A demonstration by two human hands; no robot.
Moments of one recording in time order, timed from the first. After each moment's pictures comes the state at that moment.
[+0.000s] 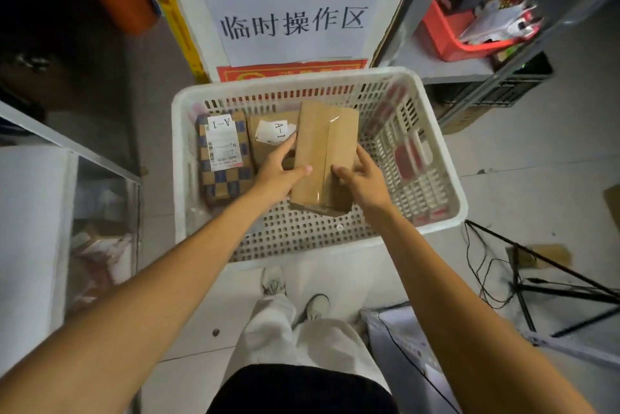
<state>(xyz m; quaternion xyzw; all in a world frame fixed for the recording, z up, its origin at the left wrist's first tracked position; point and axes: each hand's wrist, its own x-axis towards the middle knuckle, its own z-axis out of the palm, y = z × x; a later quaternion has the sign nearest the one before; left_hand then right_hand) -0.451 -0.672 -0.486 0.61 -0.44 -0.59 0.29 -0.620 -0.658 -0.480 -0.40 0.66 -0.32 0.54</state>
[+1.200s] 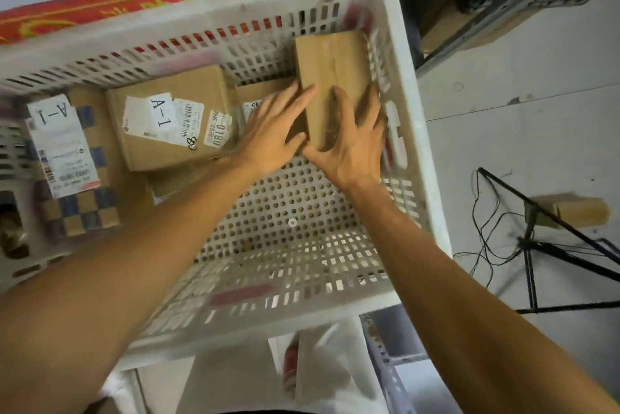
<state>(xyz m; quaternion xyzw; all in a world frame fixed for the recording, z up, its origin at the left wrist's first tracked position) -0.620 -0.836 -0.655 0.57 -0.74 -0.34 0.00 -0.770 -0.804 -0.648 -0.61 0.73 -0.10 0.30</state>
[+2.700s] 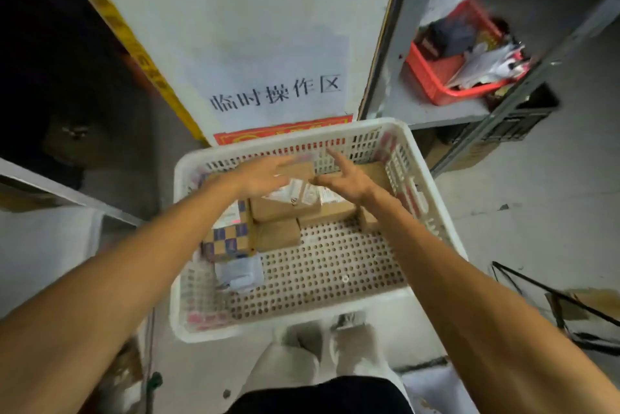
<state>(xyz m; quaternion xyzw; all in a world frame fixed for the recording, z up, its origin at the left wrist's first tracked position) -0.444 -0.782 -0.419 0.58 -0.72 -0.39 -0.01 -0.647 -0.770 -0.435 -0.60 0.60 -0.13 0.52</state>
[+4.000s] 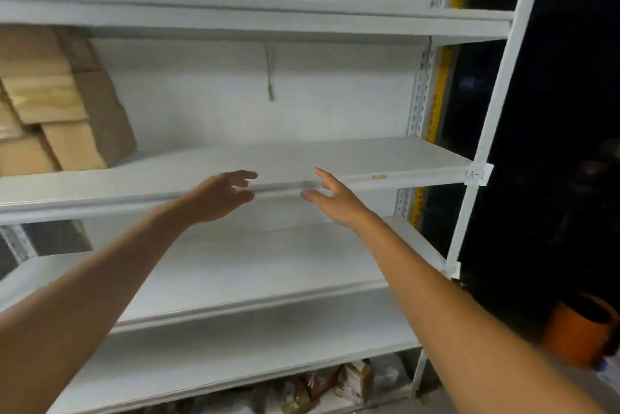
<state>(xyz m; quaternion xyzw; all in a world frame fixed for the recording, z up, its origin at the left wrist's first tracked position) -0.175 -0.247 -0.099 0.95 -0.11 0.07 0.27 -0.160 -0.484 -0.128 -0.86 -0.11 -0.01 0.50</state>
